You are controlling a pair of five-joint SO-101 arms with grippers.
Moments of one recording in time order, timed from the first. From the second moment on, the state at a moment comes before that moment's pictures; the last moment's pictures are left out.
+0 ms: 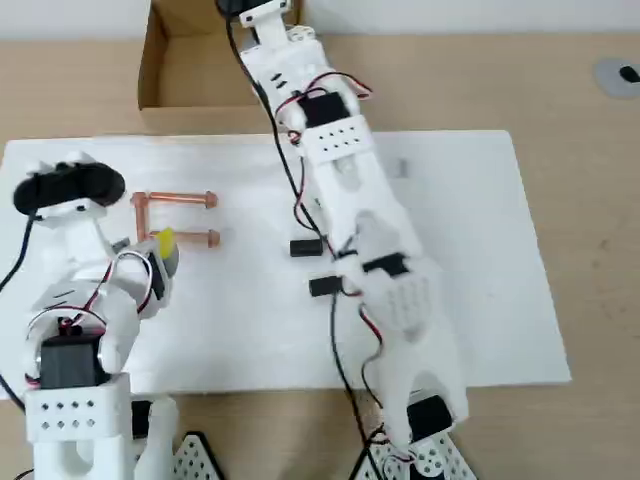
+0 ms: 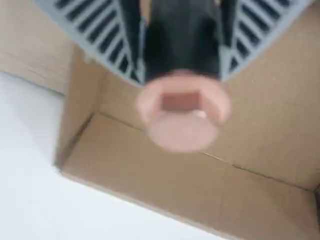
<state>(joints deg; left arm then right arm) -7.7 -69.7 54.7 65.7 -1.5 -25.2 50.3 -52.4 30.0 -0.4</state>
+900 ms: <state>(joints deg) -7.7 -69.7 55.5 65.7 -1.5 -24.2 81.6 -85.0 41.1 -0.4</state>
